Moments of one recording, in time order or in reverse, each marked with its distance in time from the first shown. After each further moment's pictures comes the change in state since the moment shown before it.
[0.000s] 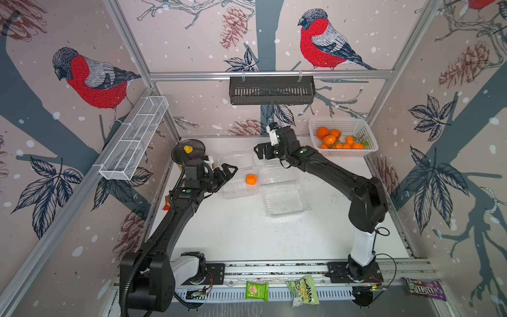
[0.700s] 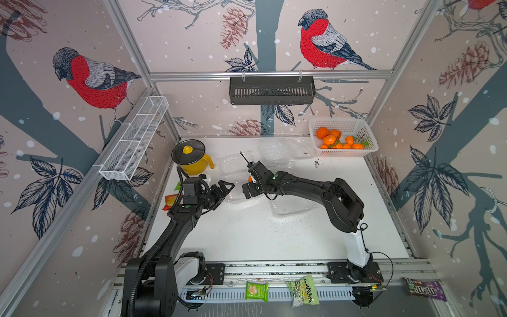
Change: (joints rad) left arm 0.056 -0.049 -0.238 0.098 0.085 -0.040; right arm 0.176 0.136 -0.160 -0.092 0.078 0.050
